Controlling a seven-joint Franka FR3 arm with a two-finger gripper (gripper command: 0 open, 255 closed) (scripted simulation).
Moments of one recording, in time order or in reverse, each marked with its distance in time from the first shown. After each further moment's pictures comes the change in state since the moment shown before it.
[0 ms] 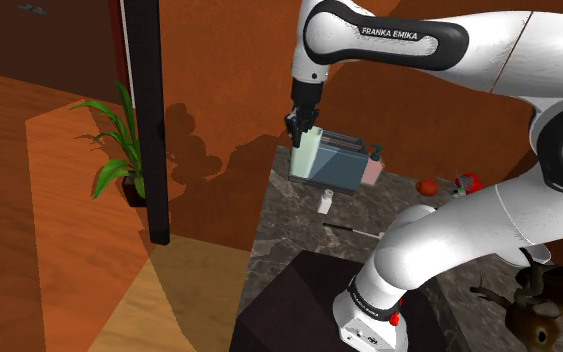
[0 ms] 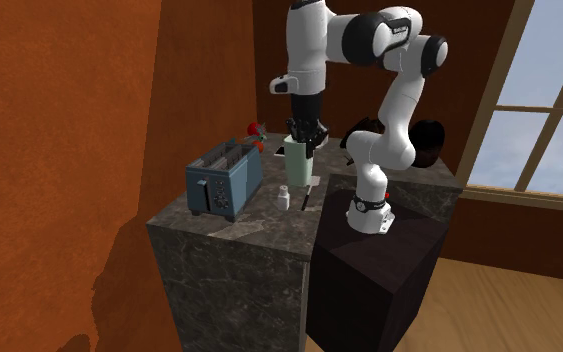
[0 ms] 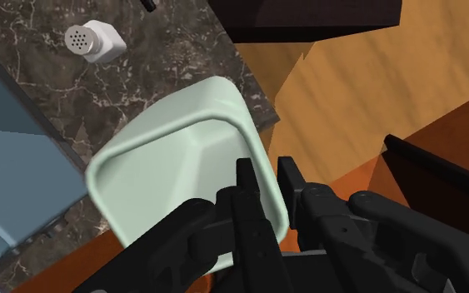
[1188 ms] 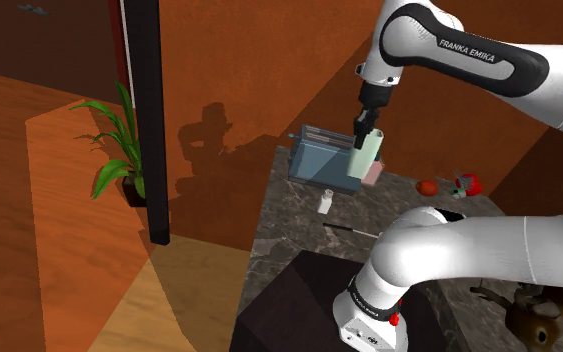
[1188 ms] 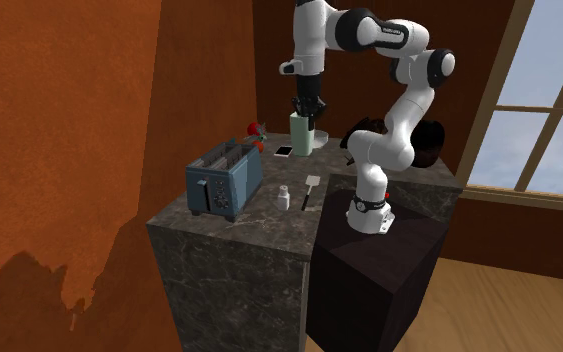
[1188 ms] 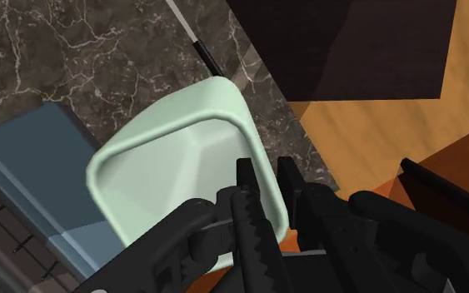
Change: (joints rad) arm -0.098 -0.323 -0.195 -0.123 -0.168 -0.177 -0.247
